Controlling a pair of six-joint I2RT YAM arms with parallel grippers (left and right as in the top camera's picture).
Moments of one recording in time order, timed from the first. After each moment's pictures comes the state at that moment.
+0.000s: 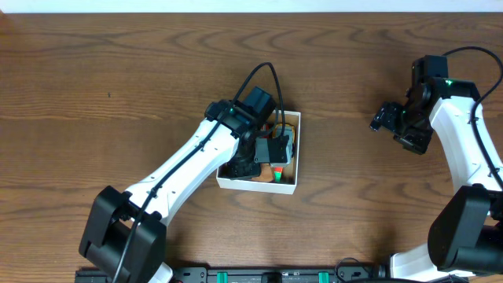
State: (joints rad) left arm -0.62 1.71 1.32 -1.13 0.13 0.86; right arm -0.11 1.70 1.32 -1.08 -0.06 0.45
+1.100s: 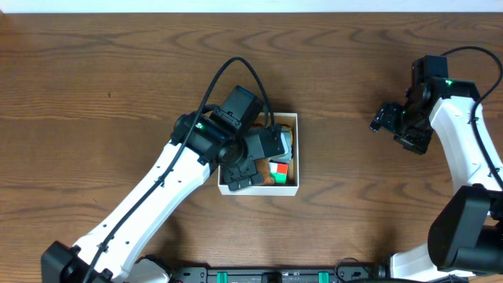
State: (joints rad) left arm -0.62 1.48 1.32 -1.12 0.15 0.66; right arm -0.11 1.70 1.32 -1.09 -0.06 0.44
